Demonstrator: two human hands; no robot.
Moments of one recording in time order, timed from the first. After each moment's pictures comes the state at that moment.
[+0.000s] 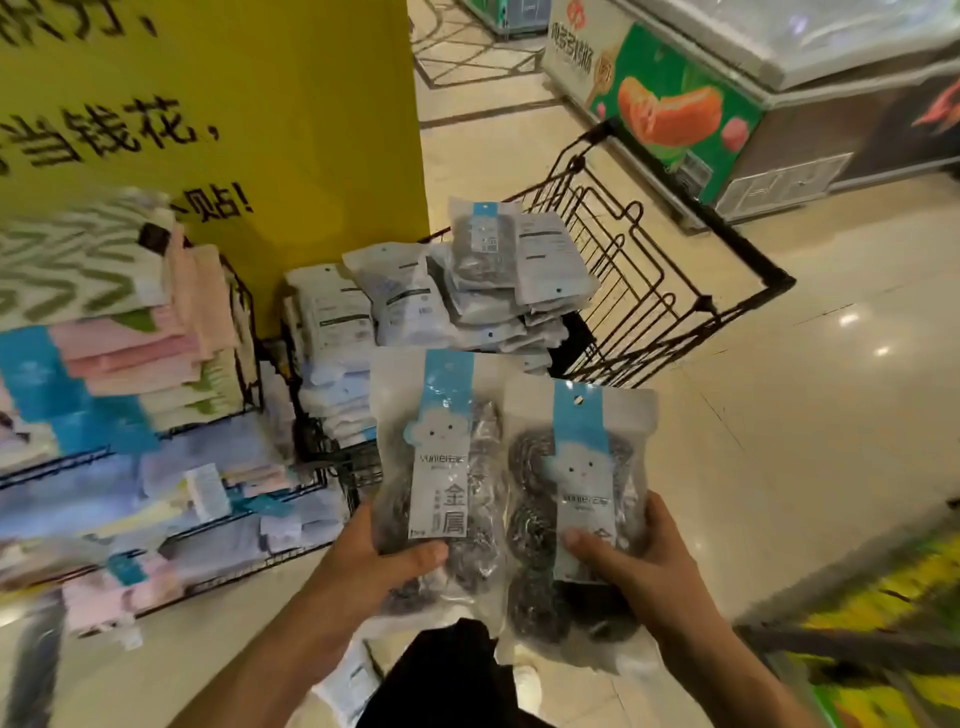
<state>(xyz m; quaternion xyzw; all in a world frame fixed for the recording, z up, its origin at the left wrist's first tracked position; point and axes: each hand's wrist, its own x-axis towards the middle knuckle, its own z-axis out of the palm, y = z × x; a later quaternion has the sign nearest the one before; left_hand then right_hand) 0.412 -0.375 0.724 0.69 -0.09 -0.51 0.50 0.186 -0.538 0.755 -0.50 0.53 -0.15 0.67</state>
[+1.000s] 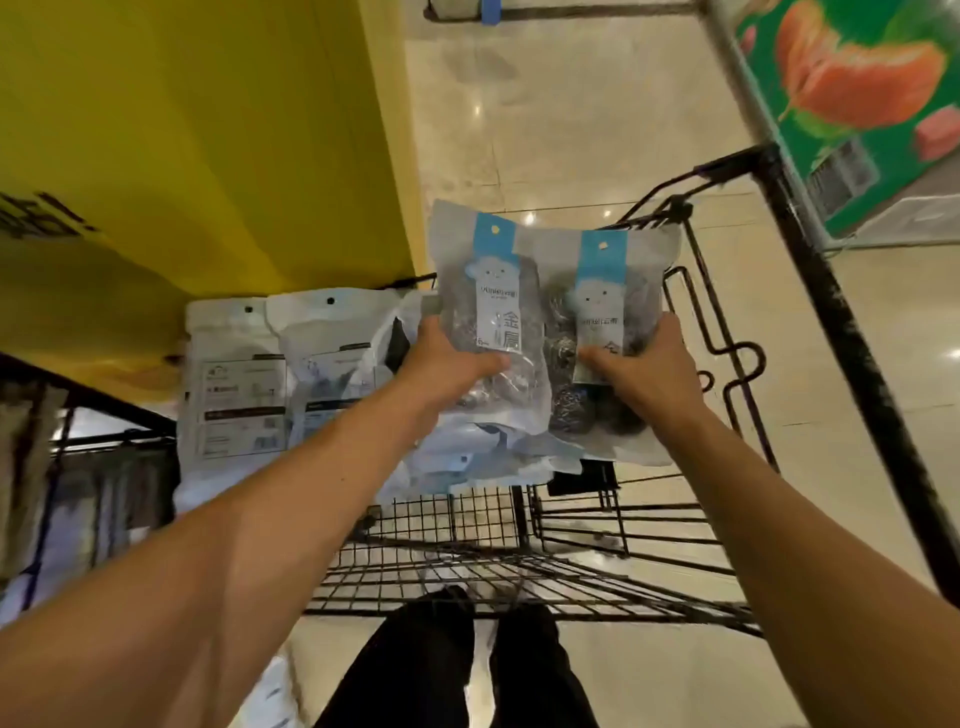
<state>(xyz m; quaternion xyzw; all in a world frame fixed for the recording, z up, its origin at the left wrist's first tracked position) 0.637 -0.835 0.656 0.78 -0.06 -0.42 0.46 0.477 -1.009 0.664 -0.72 0.51 -0.07 0.47</state>
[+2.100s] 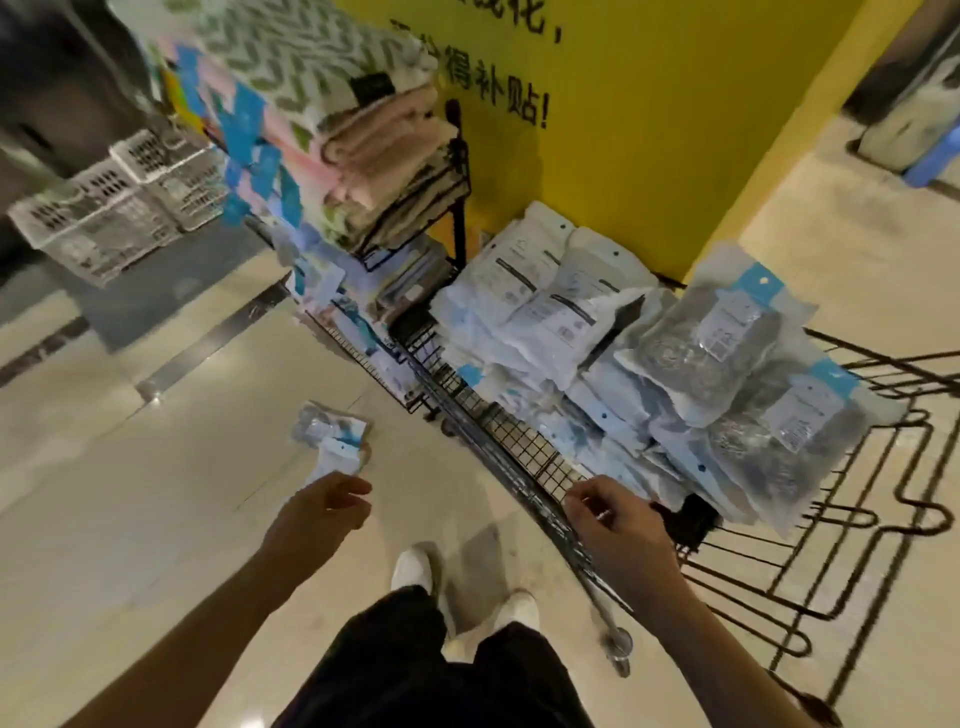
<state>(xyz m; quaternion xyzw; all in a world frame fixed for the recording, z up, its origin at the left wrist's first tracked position) 0.296 -0.527 0.663 0.81 0.33 -0.21 0.43 0.347 -0.869 0.676 -0.86 0.05 0.20 0.46</state>
